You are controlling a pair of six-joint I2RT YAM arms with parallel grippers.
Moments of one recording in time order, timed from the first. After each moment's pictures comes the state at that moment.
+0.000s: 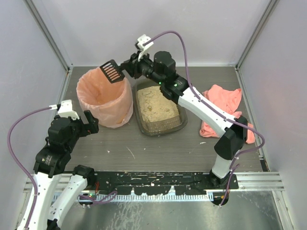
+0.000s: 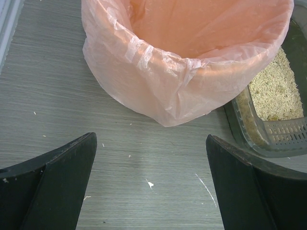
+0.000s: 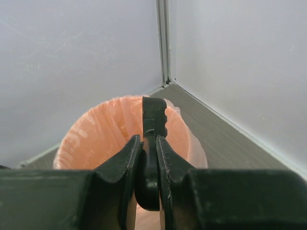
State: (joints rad) left arm -0.25 0.52 0.89 -0.78 -0.20 -0.30; right arm 0.77 1.76 1.78 0.04 -0.17 0.06
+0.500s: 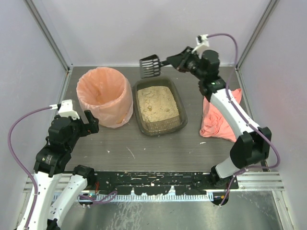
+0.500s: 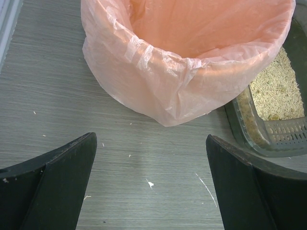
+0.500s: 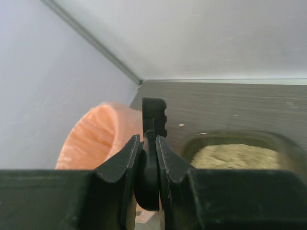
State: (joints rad) left arm -0.25 0.53 0.89 -0.78 -0.20 -0.30; right arm 0.36 1.57 1.46 0.12 -0.34 0.65
